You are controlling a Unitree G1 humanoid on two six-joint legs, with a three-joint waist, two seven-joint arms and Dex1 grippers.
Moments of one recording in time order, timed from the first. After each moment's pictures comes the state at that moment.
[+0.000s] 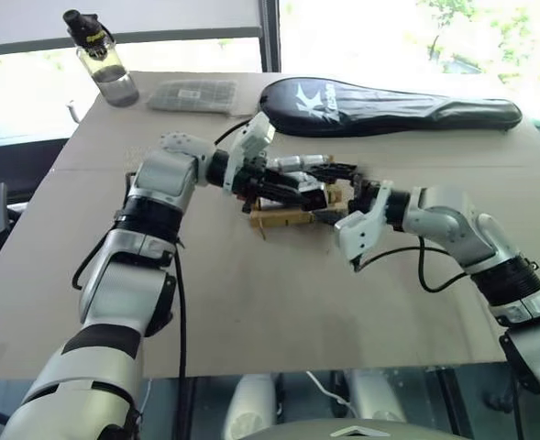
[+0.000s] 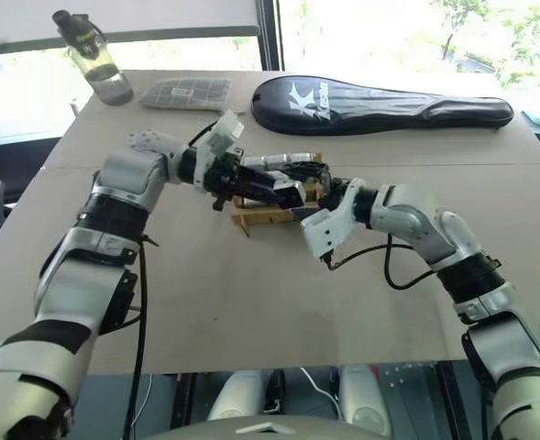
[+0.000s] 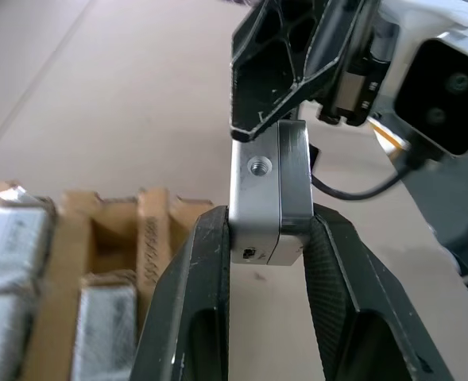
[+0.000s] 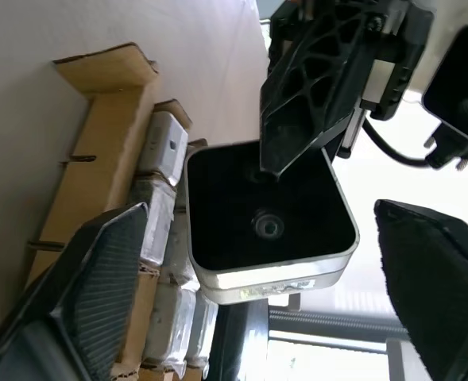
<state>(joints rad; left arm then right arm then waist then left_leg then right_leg) -1.09 0.50 -0.21 0.66 -0.29 0.38 -1.57 -0.68 -0.59 0.34 0.10 -0.44 -0.59 0.60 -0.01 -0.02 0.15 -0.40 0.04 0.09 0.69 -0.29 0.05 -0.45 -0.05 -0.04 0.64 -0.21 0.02</state>
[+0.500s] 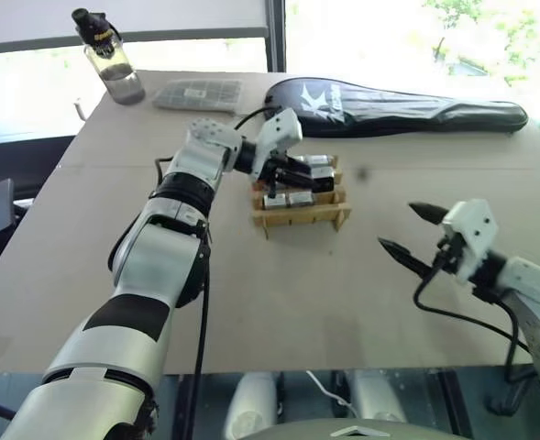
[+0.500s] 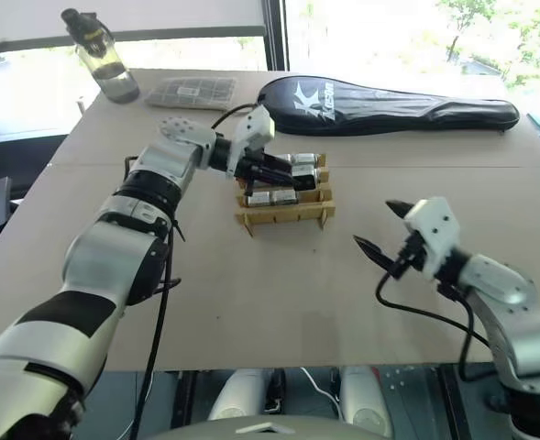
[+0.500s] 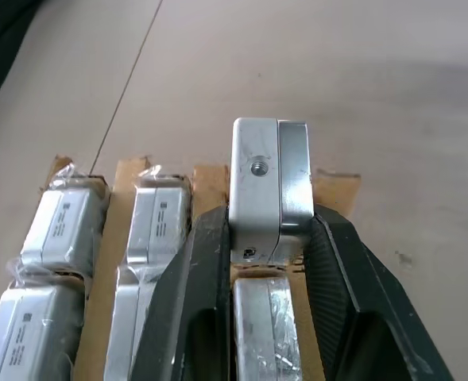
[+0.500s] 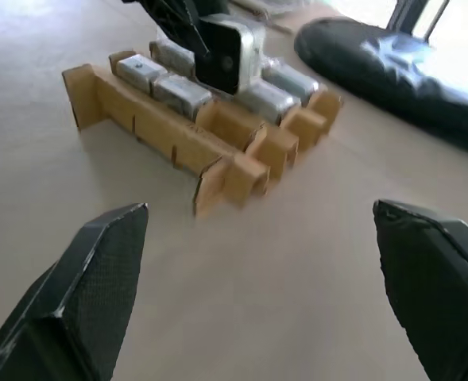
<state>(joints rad) -1.29 0.36 -0.25 1.14 0.00 0.00 -1.41 0.08 -0.60 -0.24 -0.62 0.51 0.56 0.66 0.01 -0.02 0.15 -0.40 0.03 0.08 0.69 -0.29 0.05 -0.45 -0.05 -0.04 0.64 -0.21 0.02</state>
